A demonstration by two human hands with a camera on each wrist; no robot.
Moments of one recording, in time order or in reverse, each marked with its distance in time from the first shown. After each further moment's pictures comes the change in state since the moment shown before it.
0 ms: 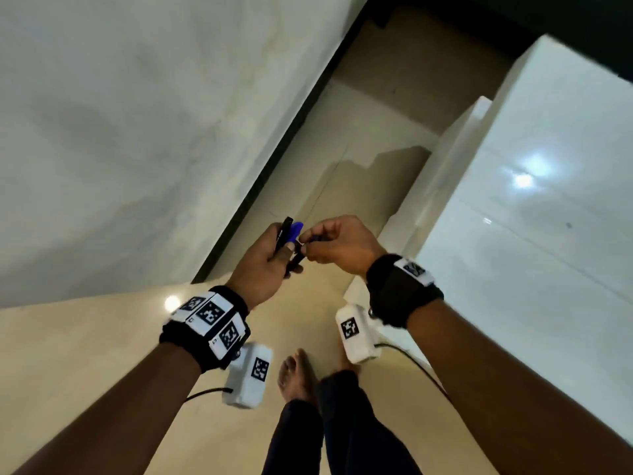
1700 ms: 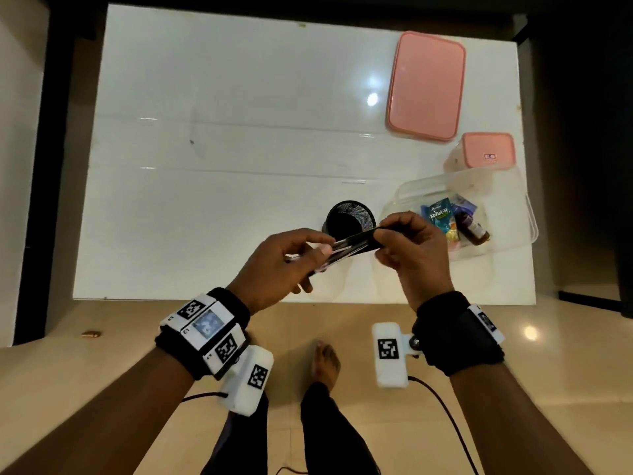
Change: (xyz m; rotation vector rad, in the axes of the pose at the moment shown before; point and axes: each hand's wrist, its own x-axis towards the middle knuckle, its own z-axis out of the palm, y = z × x) left_hand -0.200 0.169 0.504 0.249 -0.595 0.169; right_hand -0.497 0.261 -0.319 0.847 0.919 -0.166
